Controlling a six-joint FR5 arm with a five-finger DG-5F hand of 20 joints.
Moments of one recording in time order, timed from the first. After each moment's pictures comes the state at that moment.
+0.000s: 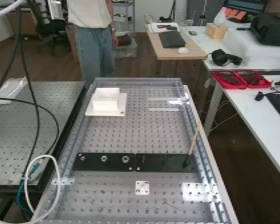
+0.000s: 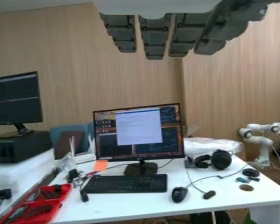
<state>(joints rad) 1.58 -1.55 -1.62 -3.12 -1.55 -0.68</state>
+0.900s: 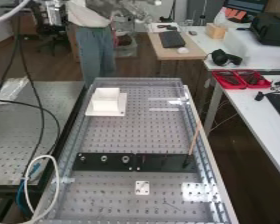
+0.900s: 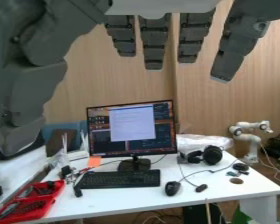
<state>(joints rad) 1.64 -1.51 -1.70 -3.10 -1.43 -0.69</state>
